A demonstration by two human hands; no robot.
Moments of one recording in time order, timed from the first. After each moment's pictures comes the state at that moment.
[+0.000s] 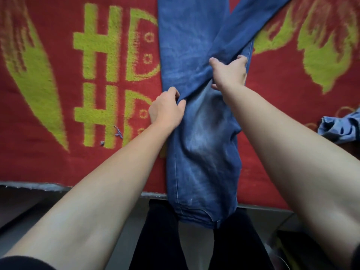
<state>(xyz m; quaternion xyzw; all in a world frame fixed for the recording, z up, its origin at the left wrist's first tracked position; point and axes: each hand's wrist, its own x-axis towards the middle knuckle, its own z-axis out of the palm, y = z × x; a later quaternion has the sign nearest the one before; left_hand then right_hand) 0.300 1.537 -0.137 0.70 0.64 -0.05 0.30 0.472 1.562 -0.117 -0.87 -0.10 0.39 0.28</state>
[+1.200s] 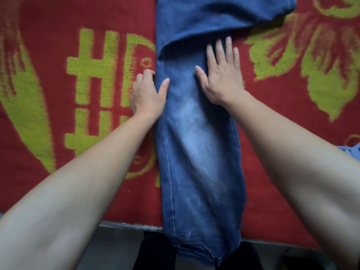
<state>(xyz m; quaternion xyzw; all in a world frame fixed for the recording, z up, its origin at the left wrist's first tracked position) 0.300 1.634 -0.159 0.70 0.67 0.08 0.22 0.502 1.609 -0.160 -0.77 -0.62 0.14 -0.06</state>
